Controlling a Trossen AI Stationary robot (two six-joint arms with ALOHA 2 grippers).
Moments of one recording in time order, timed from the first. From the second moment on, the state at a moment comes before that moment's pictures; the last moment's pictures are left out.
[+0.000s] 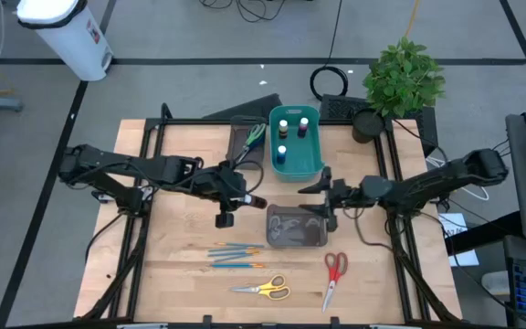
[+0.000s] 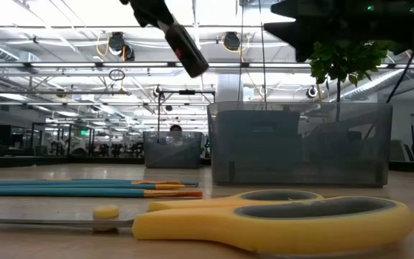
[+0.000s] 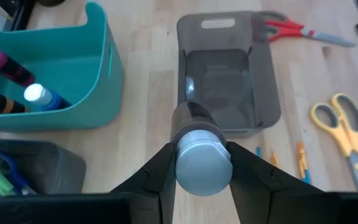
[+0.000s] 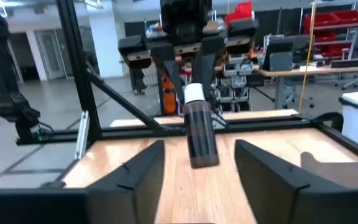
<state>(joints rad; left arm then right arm) -0.12 1.43 1.32 -0.71 -0.11 -0.03 0.15 1.15 0.39 0.84 0.11 0.09</state>
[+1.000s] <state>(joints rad) -0.12 1.48 1.32 -0.59 -0.10 0.05 0.11 1.61 0.83 0.52 0.13 0.01</state>
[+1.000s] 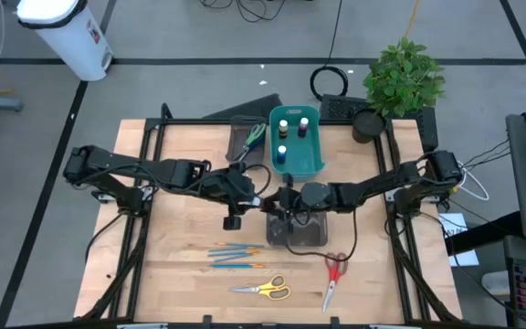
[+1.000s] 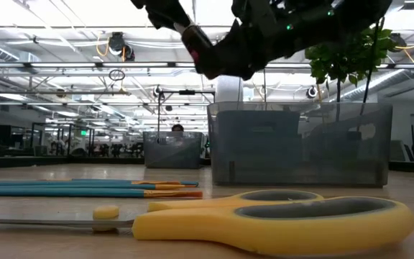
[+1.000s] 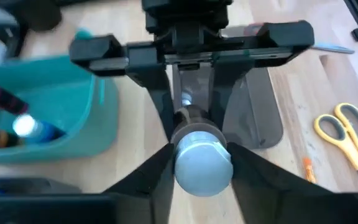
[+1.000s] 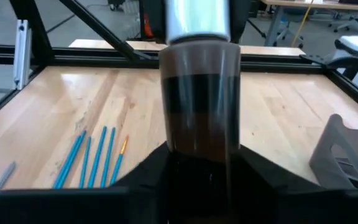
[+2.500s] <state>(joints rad) 0.20 1.42 0.51 0.98 0.43 -0.15 0.11 1.22 0.43 0.79 0.20 -0.01</state>
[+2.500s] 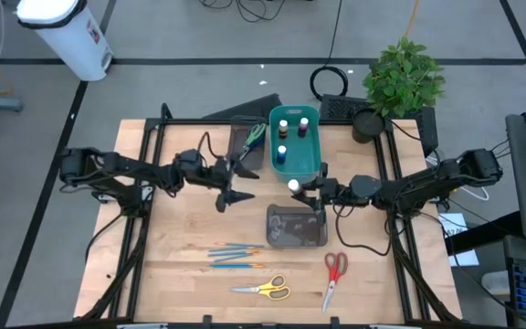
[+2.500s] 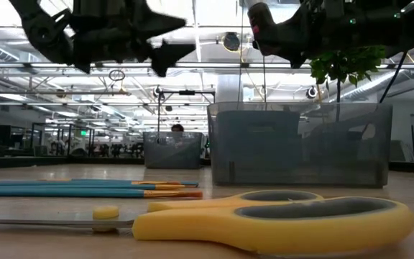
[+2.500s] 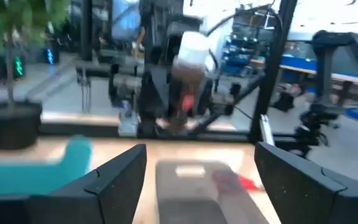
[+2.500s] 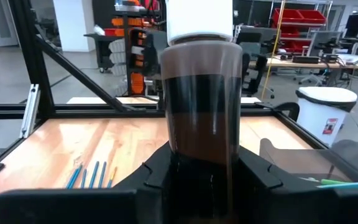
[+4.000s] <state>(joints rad) 0.10 1.55 0.54 1.10 0.13 -0.07 0.02 1.66 0.62 1.15 0.07 0.07</state>
